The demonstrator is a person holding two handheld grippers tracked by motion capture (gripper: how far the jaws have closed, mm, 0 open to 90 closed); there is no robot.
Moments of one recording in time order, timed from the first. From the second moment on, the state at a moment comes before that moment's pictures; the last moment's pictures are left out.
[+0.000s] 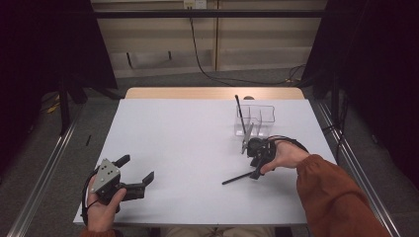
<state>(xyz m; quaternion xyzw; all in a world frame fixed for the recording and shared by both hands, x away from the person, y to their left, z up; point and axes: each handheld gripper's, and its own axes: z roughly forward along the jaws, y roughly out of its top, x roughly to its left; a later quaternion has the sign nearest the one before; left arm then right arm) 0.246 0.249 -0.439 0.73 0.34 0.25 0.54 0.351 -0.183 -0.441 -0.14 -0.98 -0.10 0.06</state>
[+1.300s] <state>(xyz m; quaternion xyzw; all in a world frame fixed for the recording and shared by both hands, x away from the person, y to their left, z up) 0.248 0.249 -0.440 0.73 0.35 0.25 0.53 0.349 -0.174 -0.447 -0.11 -0.99 -0.05 0.03</state>
